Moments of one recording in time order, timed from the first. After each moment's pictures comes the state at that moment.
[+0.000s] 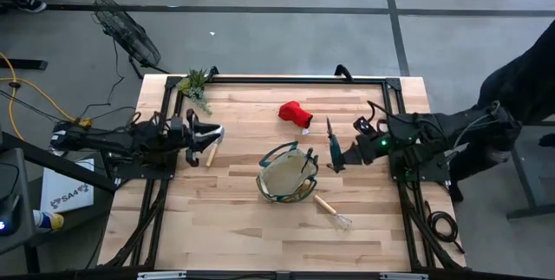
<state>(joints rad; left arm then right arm) -0.10 0.31 0.18 0.35 -0.31 -0.15 0.22 0.89 0.90 -0.27 -0.07 1.46</state>
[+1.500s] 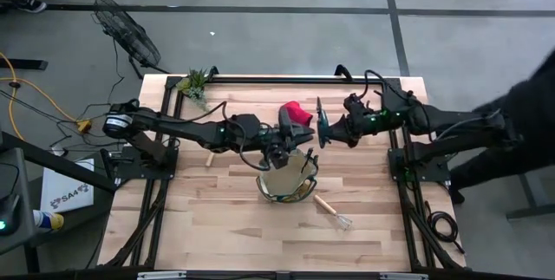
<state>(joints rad) -0.10 1.60 1.26 0.35 -0.24 1.39 -0.08 0.96 0.90 -0.03 -0.28 1.52</state>
